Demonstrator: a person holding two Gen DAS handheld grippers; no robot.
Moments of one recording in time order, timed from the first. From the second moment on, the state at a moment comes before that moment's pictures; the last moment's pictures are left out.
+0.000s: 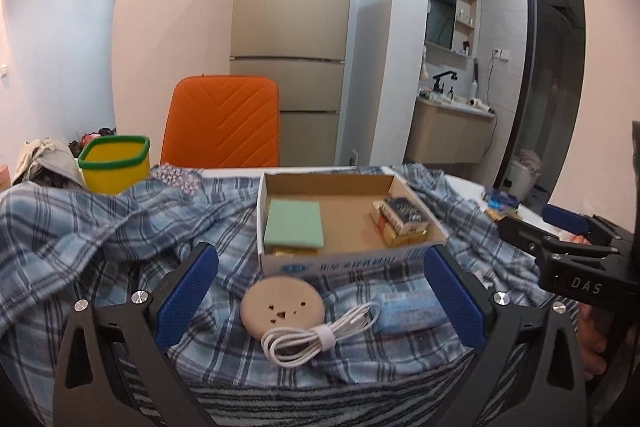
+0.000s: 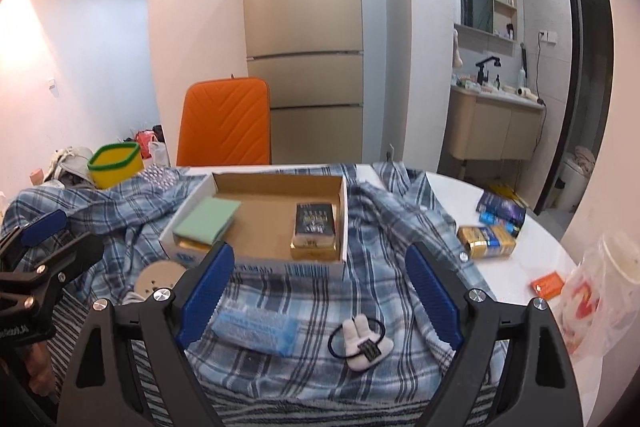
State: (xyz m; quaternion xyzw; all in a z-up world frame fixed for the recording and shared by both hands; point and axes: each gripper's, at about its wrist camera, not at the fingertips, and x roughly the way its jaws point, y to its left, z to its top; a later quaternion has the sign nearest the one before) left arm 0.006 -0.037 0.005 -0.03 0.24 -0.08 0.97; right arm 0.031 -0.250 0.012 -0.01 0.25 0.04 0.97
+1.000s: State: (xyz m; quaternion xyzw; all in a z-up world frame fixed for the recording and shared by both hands) left arm 0.030 -0.049 -0.028 -0.01 0.34 -0.13 0.93; right arm 0.070 -0.280 -0.056 -0.07 0.41 0.14 0.90
